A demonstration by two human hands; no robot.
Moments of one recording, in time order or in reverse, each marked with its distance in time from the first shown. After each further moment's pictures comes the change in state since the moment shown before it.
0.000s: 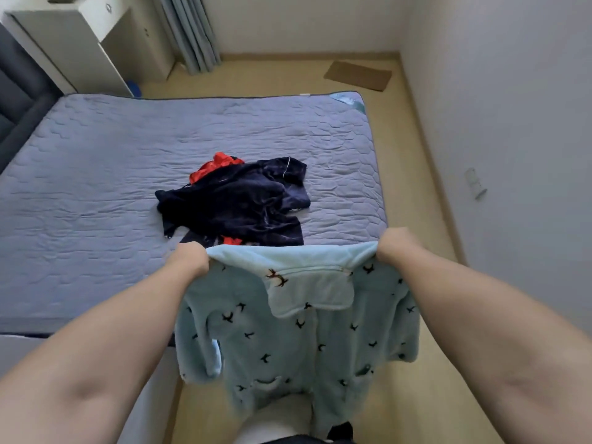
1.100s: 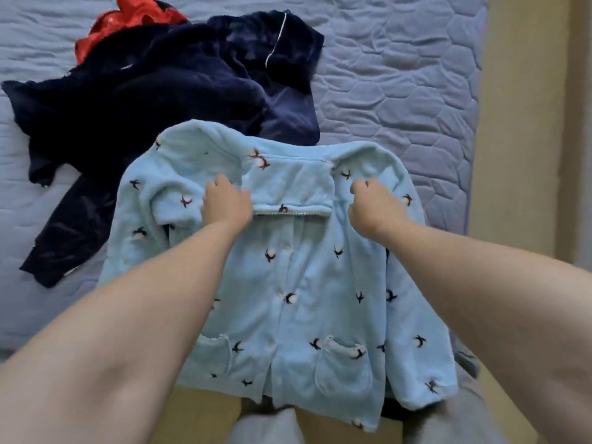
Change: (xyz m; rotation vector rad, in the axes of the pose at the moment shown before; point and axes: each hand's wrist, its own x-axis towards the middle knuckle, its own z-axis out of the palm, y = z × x) left_hand 0.408 0.285 0.170 -0.627 0.075 -0.168; right_hand 0.502 -0.146 0.177 0.166 0.068 -0.428
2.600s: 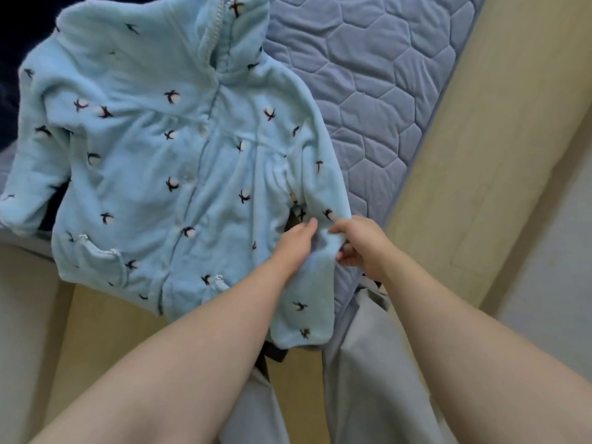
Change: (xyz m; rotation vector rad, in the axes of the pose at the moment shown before) left_hand -0.225 0.174 0.228 -0.776 -0.555 -0.447; right_hand -0.061 0.209 0.015 1.094 -0.693 0.530
